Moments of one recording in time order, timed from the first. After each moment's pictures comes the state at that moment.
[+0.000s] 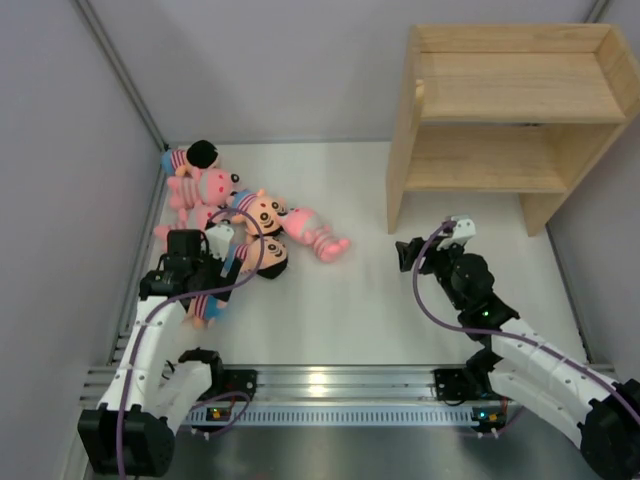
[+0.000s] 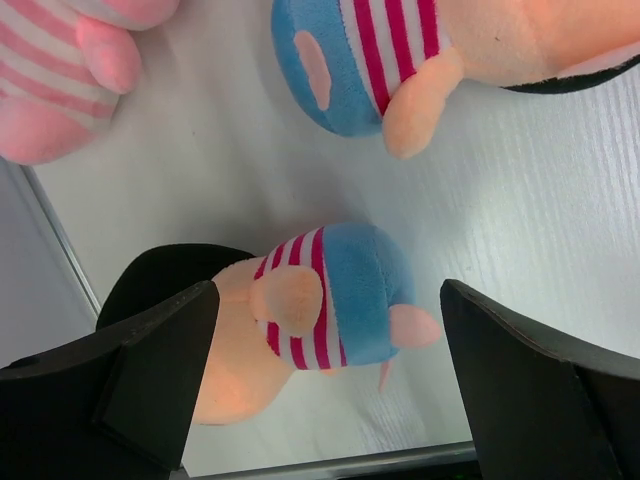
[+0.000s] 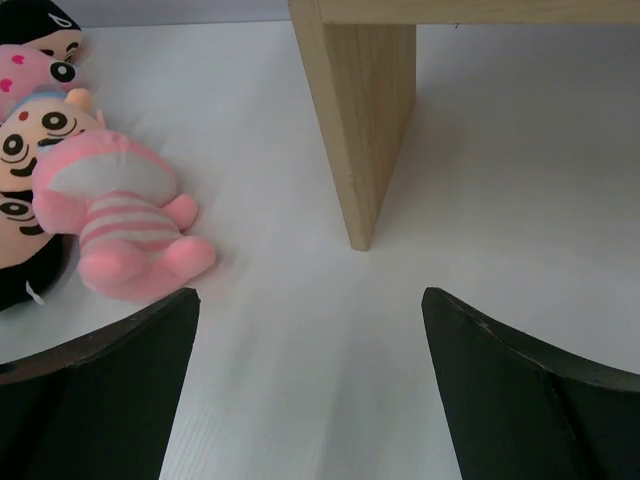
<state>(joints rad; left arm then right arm) -0.03 0.87 0.73 -0.77 0.02 0.36 0.54 0.77 0.31 0.35 0.22 0.23</state>
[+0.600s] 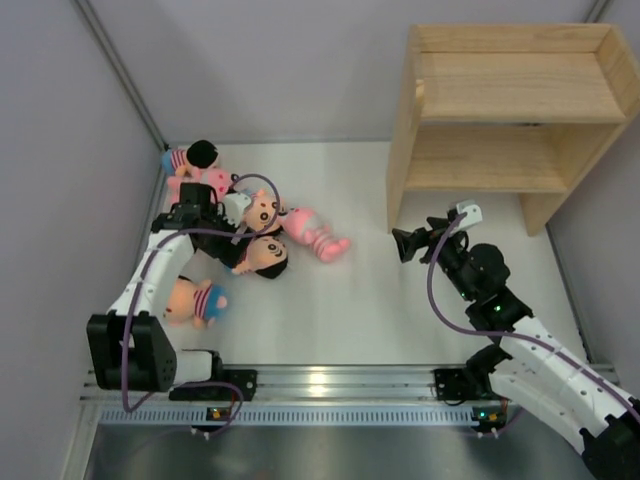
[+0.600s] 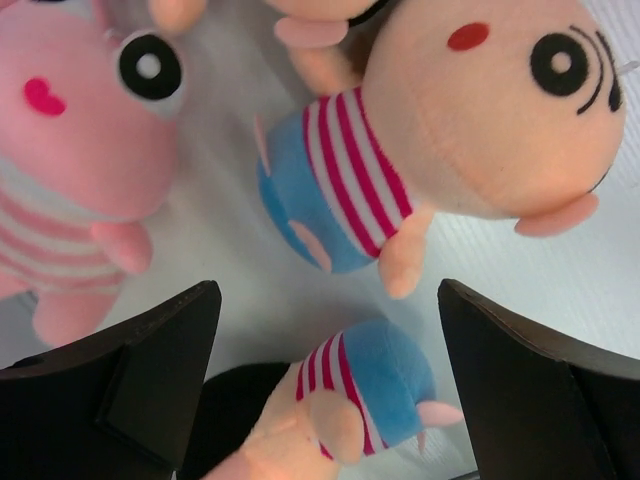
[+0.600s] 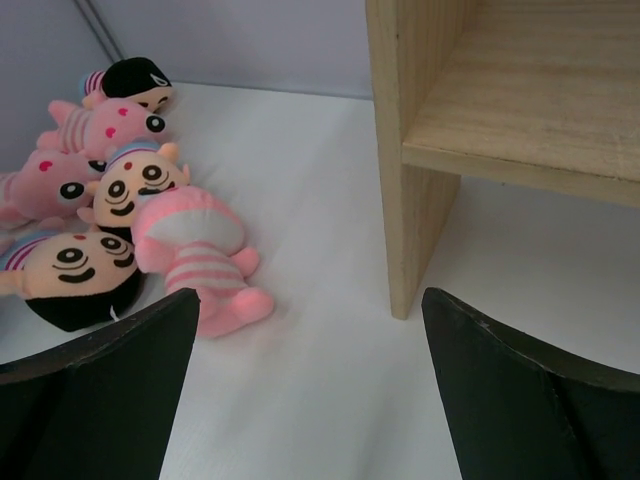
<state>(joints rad) -0.04 1.26 1.02 -0.77 0.16 0.50 0.54 0.71 0.46 0.25 0.11 0.18</state>
